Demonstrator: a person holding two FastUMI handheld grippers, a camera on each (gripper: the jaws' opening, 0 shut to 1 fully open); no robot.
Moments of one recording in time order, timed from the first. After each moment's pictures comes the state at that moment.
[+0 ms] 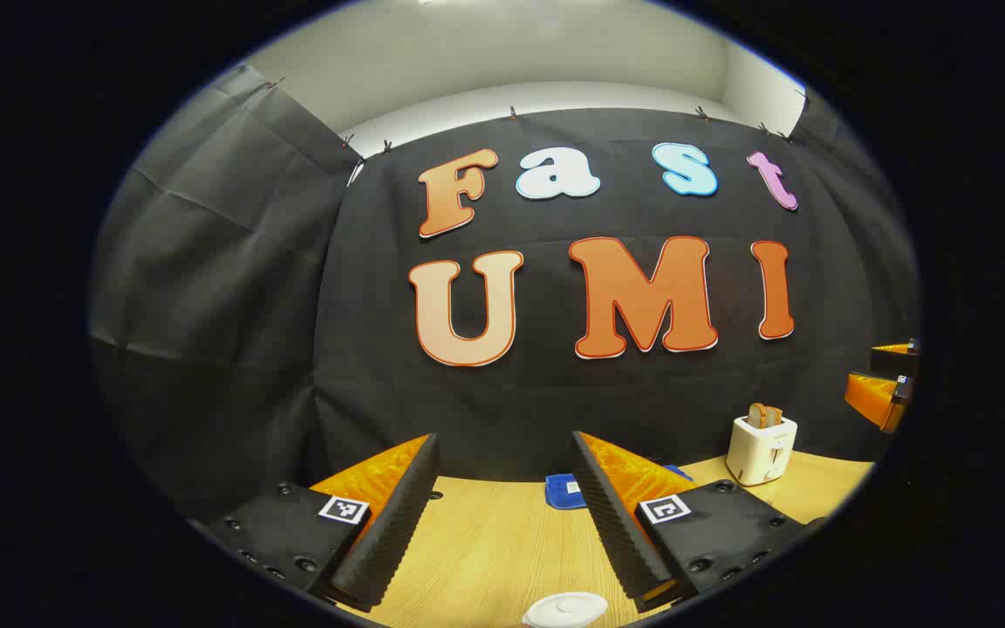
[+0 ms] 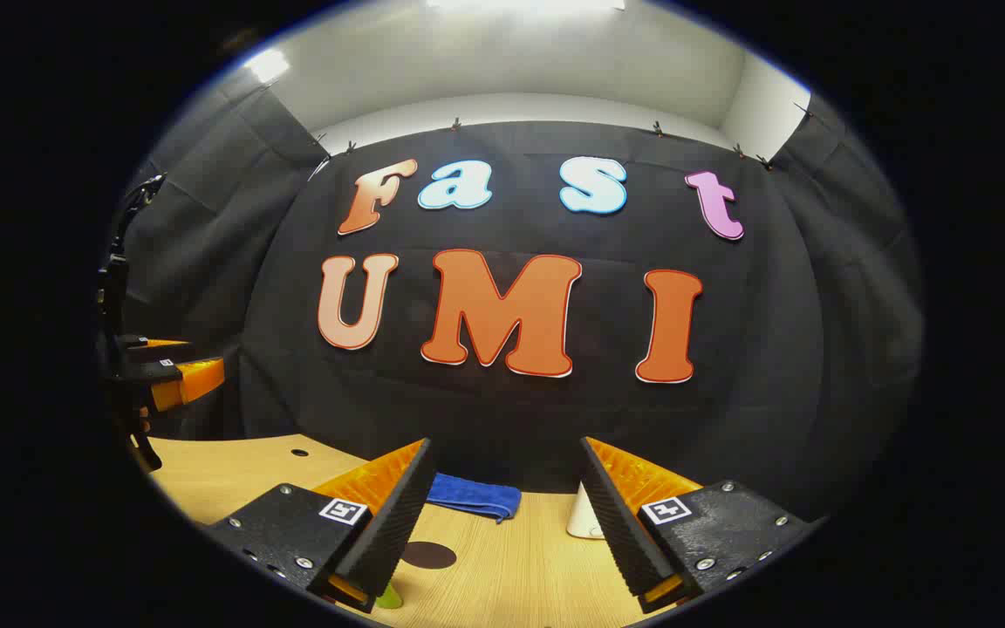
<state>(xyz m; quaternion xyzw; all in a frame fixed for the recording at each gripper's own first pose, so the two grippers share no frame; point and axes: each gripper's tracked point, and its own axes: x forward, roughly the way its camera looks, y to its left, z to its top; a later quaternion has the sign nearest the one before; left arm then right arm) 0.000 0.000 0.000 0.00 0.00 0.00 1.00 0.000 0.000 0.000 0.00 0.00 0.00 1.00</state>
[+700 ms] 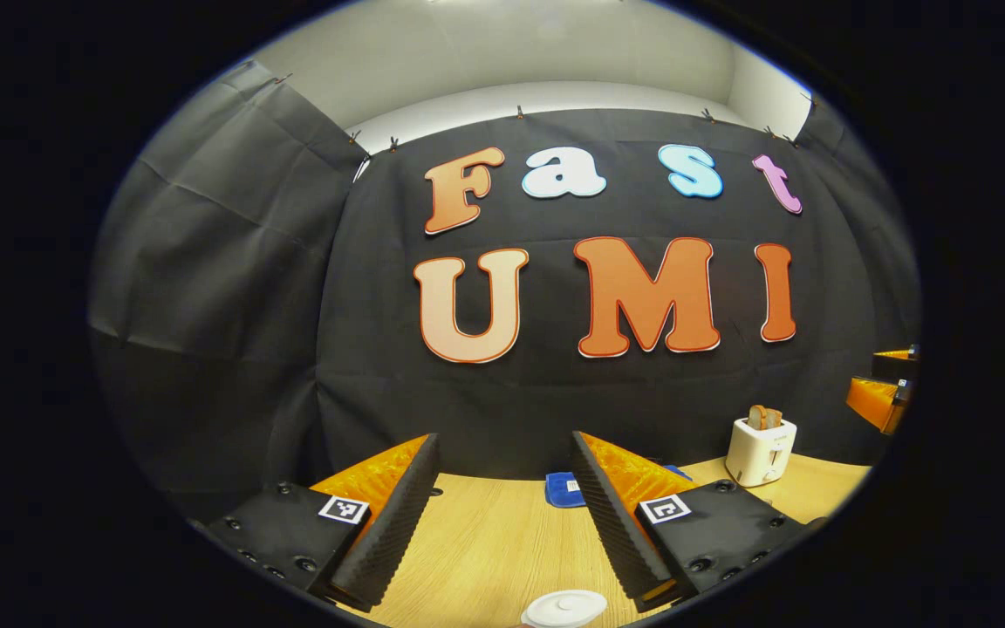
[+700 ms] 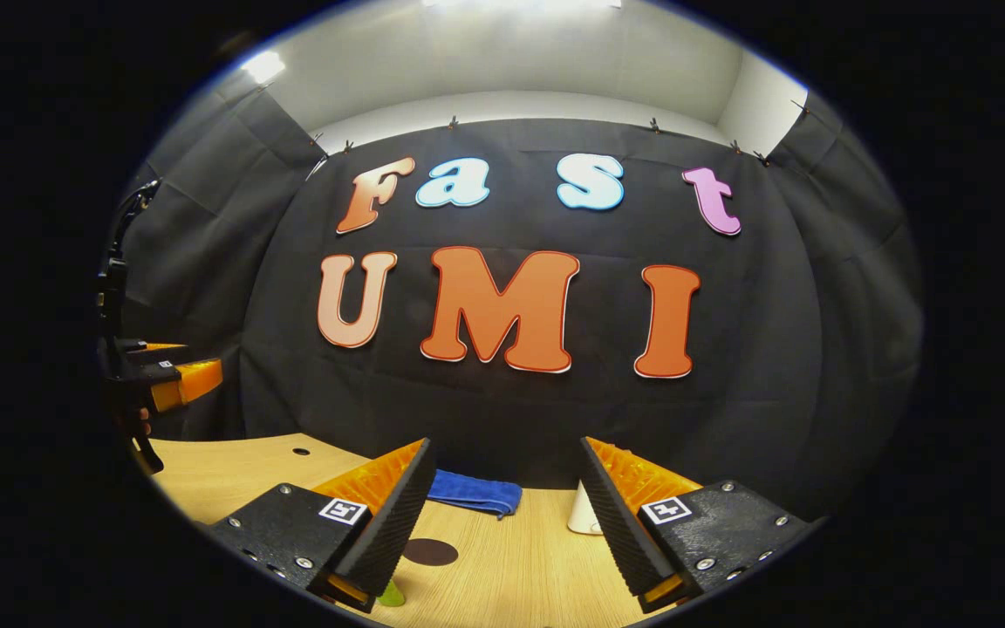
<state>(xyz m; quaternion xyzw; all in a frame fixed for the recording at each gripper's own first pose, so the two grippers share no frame) -0.003 0.005 -0.004 -0.01 0.00 0.00 1.00 -0.004 0.002 -0.004 0.00 0.00 0.00 1.00</state>
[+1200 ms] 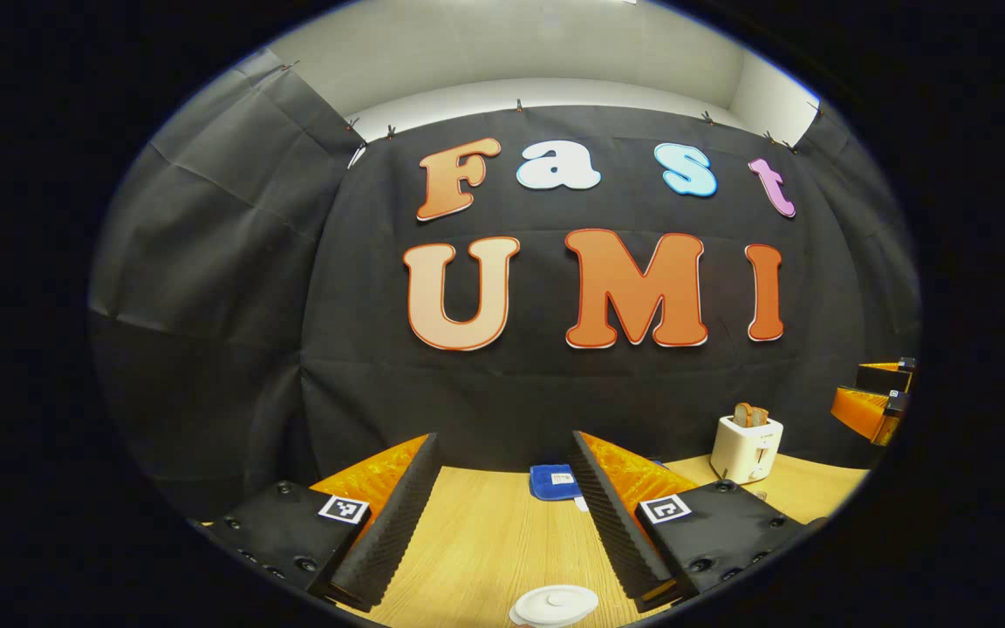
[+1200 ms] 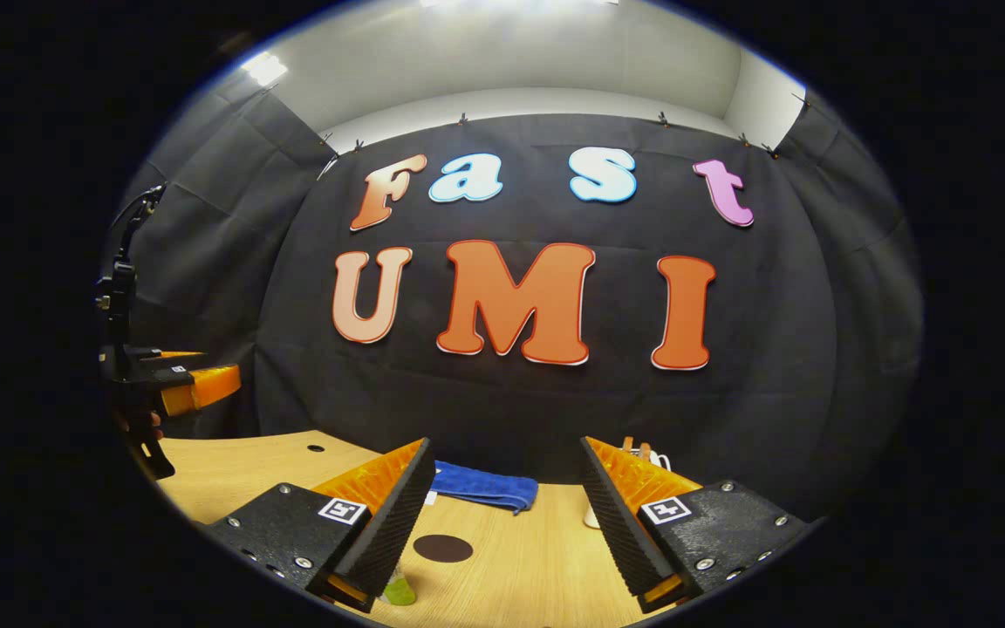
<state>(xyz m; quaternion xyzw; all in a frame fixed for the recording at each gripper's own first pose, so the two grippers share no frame) -0.003 -0.008 -0.033 -0.03 0.02 -0.03 1.00 -0.006 0.024 -0.026 0.01 0.02 0.04 1.00</state>
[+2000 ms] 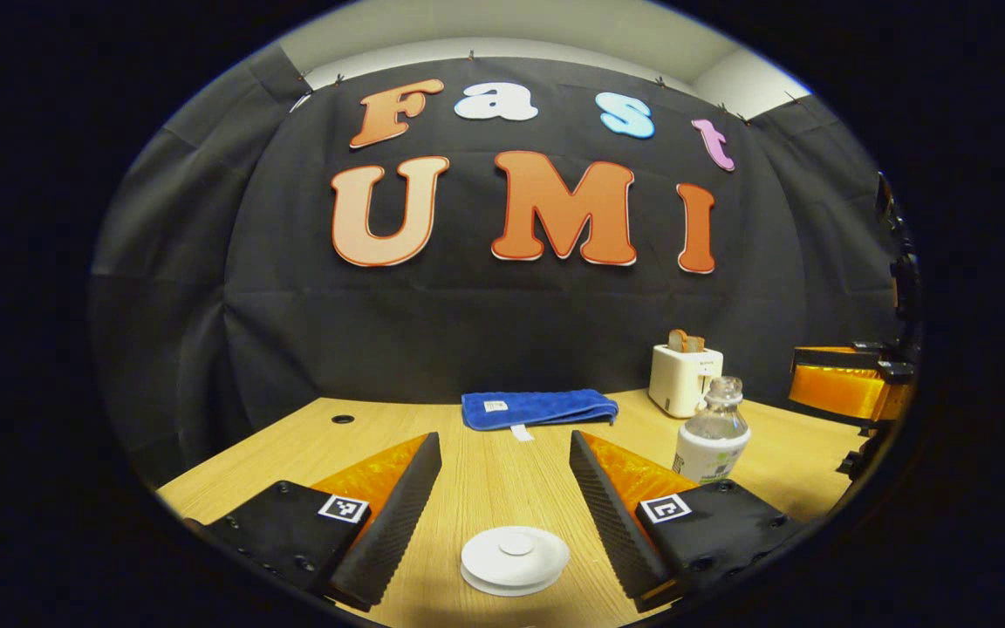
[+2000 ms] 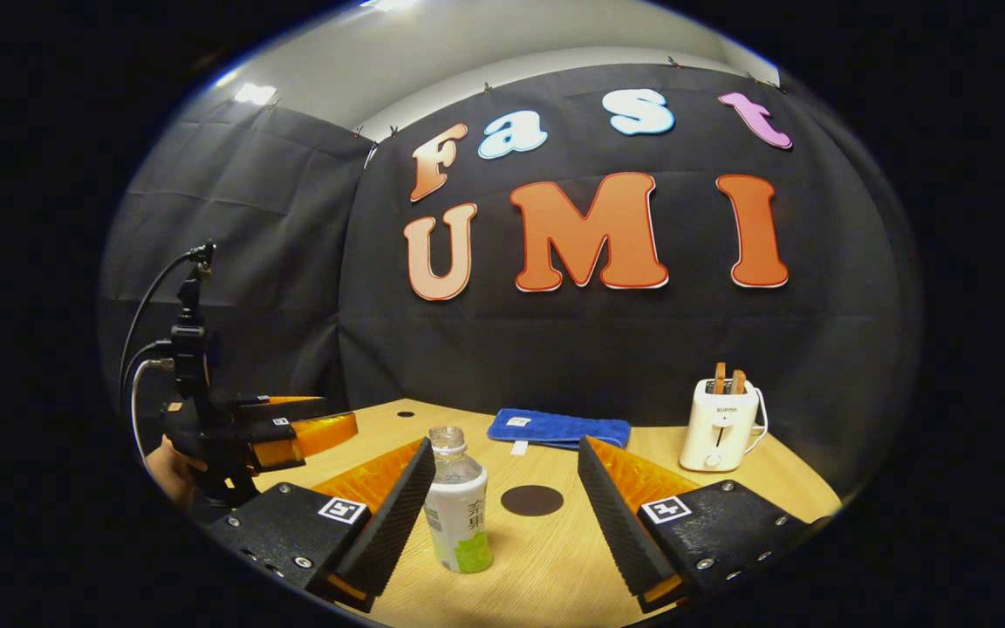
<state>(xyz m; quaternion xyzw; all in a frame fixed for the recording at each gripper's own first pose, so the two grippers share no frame) -0.024 -0.065 -0.154 -0.02 0.11 -0.15 0.98 -0.043 0.079 -0.106 0.08 0.09 0.18 0.98</state>
